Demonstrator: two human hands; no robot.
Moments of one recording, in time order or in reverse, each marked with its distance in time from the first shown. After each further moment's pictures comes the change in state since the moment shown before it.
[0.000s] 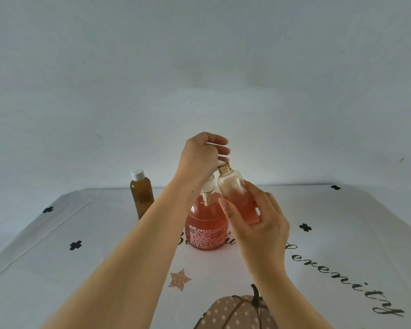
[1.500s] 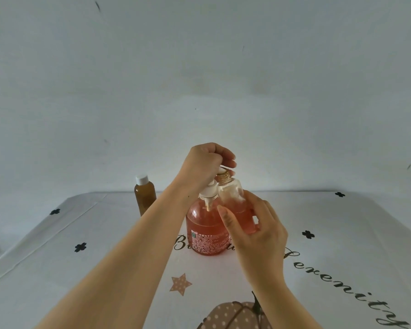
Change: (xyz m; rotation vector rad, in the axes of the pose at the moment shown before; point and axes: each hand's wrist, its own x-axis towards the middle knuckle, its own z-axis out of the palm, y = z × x) left_hand -0.004 0.000 -0.006 -0.003 -0.118 -0.023; right_hand -0.004 -0.002 0.002 0.052 -0.022 0.008
